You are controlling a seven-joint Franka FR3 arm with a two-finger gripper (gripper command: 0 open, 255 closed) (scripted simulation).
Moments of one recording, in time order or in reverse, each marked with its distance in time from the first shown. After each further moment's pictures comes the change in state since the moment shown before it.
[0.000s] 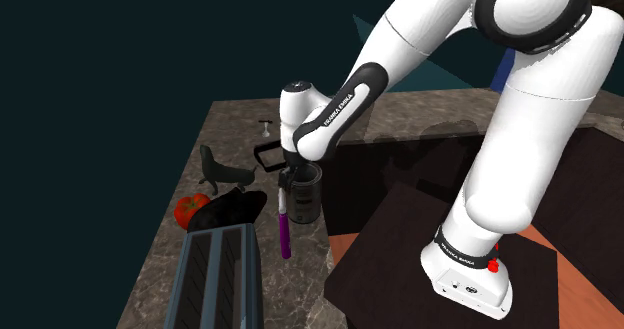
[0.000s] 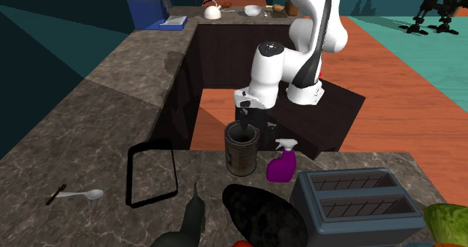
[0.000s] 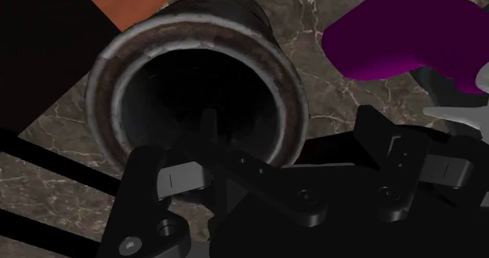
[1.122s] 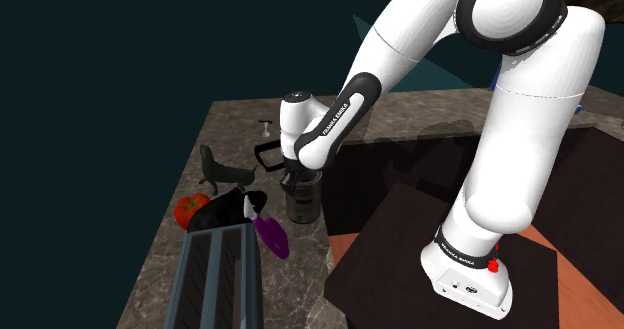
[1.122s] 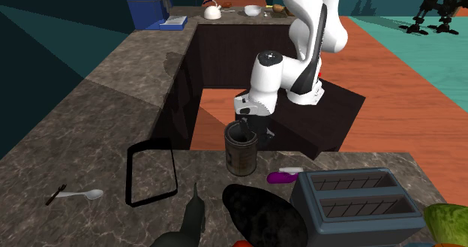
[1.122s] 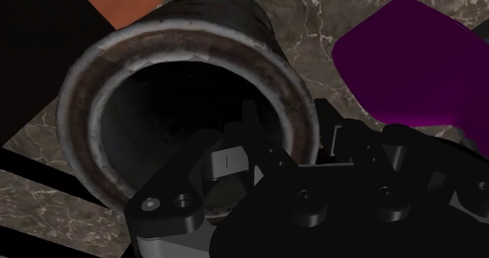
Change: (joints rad) arm 0.004 0.067 -0.008 0.000 -0.034 0.064 0.026
